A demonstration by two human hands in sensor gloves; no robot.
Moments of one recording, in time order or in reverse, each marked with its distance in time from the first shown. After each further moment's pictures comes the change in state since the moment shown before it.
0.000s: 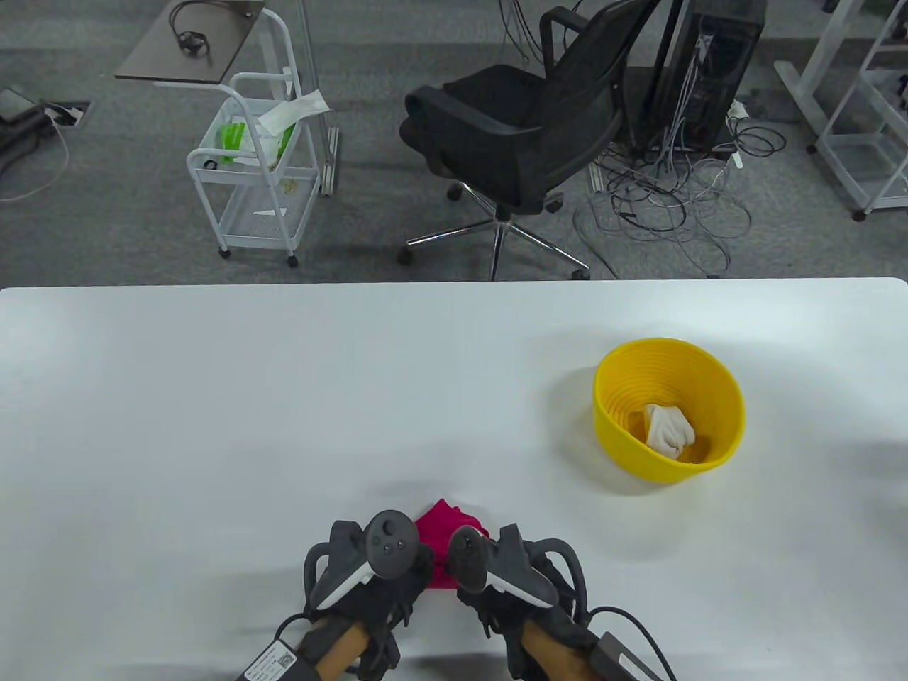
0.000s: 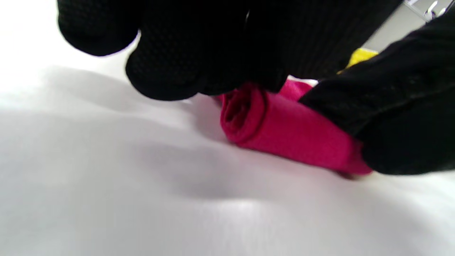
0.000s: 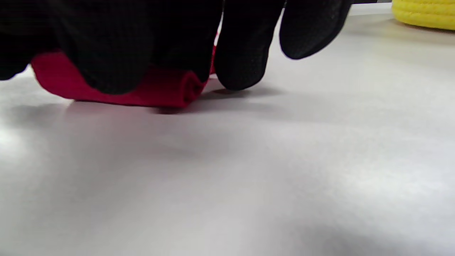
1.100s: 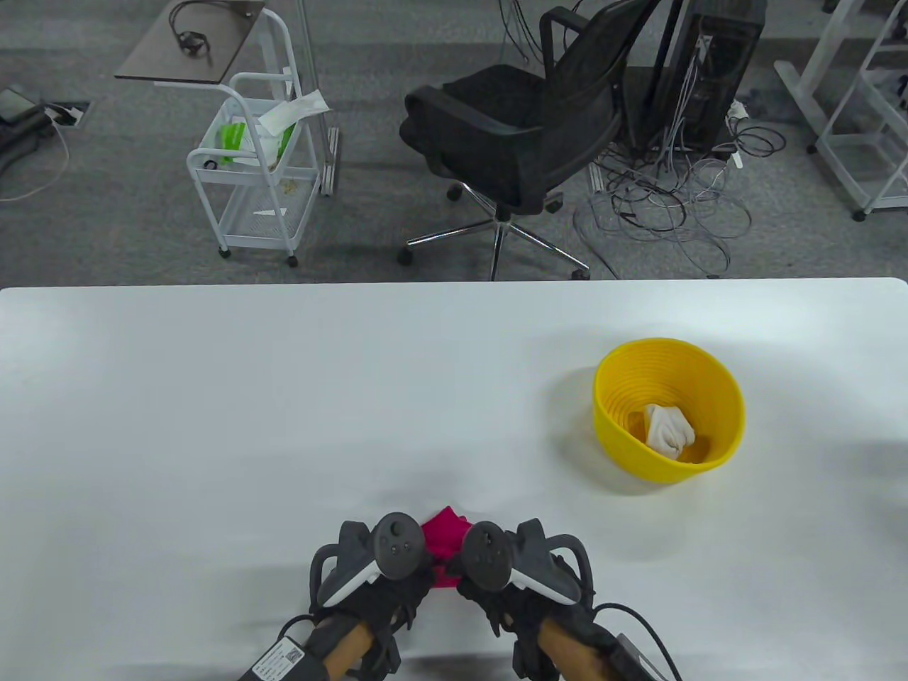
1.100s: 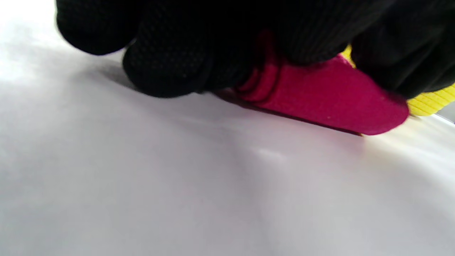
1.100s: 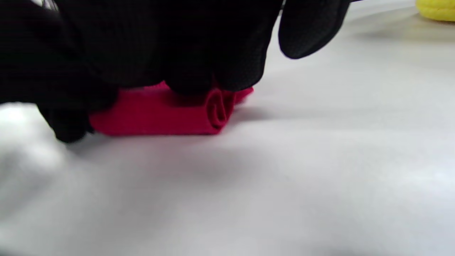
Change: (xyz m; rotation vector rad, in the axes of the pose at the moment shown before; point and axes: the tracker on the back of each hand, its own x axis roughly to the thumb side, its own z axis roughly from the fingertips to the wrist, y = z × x) left_hand -0.002 -0.013 -0.008 -0.032 0.000 0.005; right_hand -0.006 -0.012 0.008 -0.010 -0.093 -0.082
